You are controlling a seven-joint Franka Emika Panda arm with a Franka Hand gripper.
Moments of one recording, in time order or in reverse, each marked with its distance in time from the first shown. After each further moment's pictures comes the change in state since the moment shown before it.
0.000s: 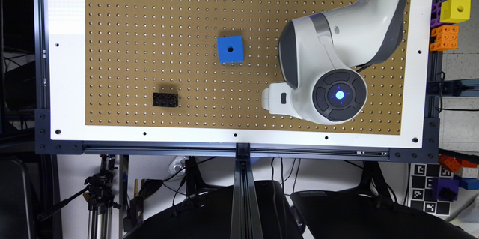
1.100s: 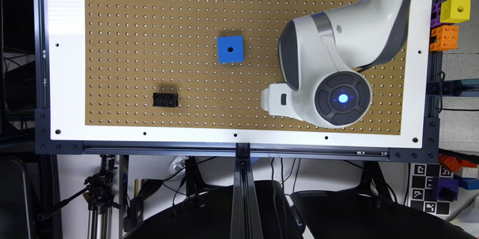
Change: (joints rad) arm -0.001 -0.080 -0.003 0.001 -0.001 -0.097 0.000
